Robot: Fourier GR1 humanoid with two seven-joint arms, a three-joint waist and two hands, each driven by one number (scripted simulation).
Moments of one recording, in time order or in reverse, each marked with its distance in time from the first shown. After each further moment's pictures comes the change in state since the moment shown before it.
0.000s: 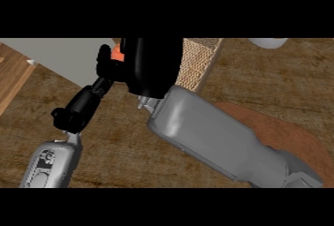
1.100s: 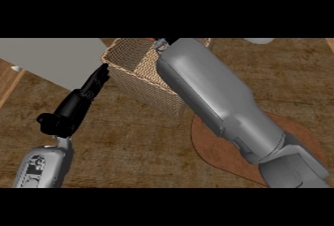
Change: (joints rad) left arm 0.046 0.023 0.038 -0.021 0.007 0.004 -0.024; right arm -0.211 0.003 -0.210 0.517 -0.009 -0.244 -0.058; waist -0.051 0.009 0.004
